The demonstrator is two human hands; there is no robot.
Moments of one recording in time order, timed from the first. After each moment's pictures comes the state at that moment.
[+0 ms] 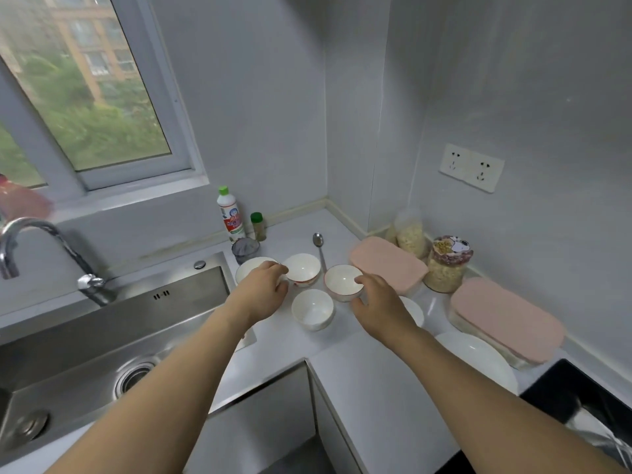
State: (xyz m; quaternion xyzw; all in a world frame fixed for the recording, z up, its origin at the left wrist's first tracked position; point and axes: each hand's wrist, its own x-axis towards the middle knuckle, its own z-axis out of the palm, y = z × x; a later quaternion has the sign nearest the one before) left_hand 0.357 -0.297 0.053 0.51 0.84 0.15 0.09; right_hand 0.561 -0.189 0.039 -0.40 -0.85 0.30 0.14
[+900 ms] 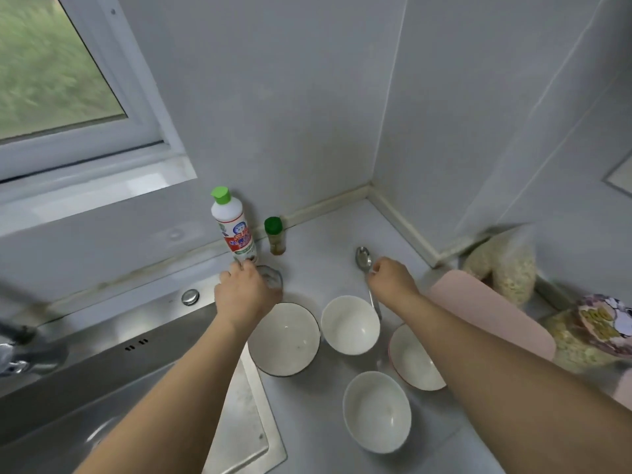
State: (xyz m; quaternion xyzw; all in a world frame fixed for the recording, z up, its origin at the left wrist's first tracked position) left_hand 0.093 -0.134 -0.036 0.30 0.94 0.07 0.13; right_hand 0.265 0.034 -0.049 -0.53 -0.79 0.30 0.00
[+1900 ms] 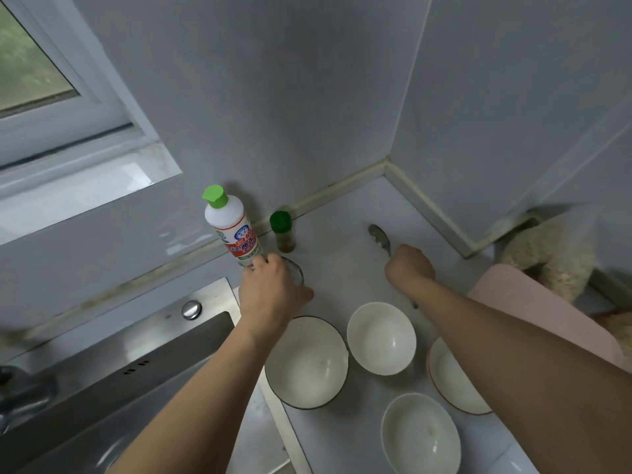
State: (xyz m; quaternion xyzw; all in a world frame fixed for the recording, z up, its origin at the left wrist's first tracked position) left_hand 0.062 -0.089 -0.056 0.34 0.92 0.07 0.16; right_hand 0.205 0.081 -0.101 -0.62 -0.74 0.24 -0.07
